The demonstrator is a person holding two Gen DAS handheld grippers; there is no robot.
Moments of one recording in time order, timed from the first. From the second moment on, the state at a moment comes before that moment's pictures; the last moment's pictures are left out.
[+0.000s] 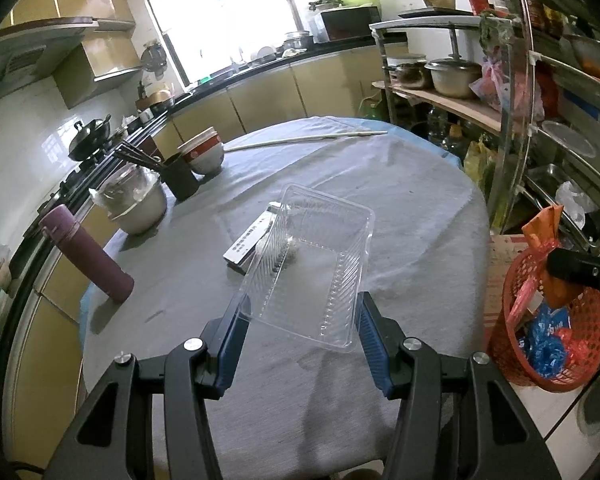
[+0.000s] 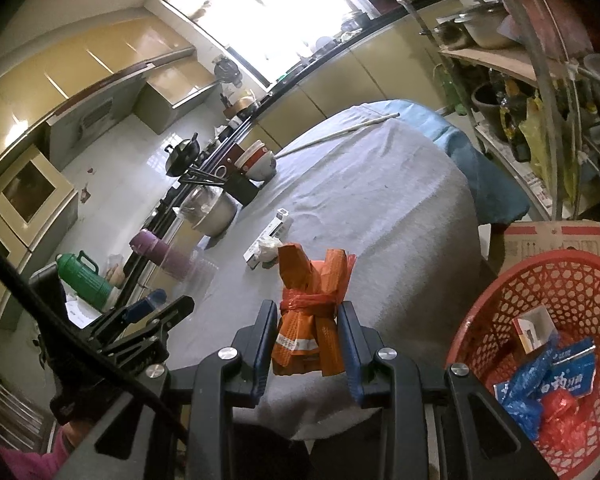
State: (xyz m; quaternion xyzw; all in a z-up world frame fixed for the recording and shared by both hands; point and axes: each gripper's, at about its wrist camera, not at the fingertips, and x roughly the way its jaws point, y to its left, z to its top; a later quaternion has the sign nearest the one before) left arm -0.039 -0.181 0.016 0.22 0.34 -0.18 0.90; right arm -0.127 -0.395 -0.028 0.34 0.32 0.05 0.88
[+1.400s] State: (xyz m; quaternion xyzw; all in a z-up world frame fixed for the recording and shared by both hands) left arm -0.063 -0.228 0.024 0.26 0.32 -0.24 0.88; right arm -0.166 -0.419 -0.018 0.36 0.30 0.01 0.88
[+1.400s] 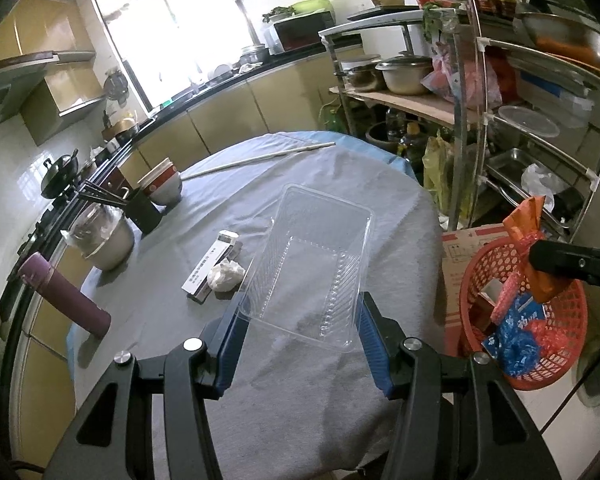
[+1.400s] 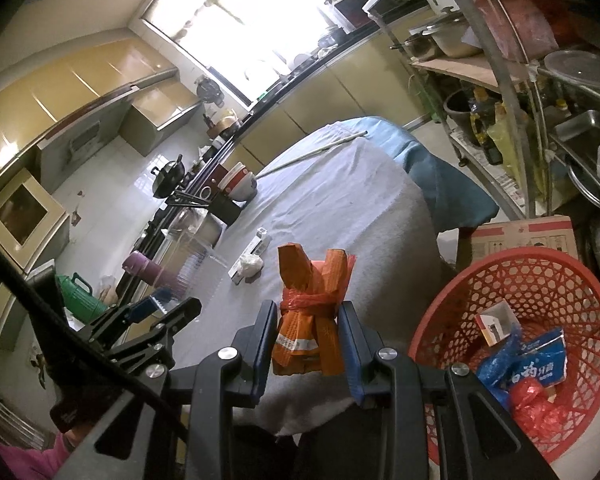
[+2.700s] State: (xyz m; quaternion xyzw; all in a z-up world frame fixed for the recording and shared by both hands) left arm -0.122 -0.316 -0.011 0.31 0.34 -0.36 0.81; right arm -0.236 -0.479 -0.041 0.40 0.29 -0.07 0.87
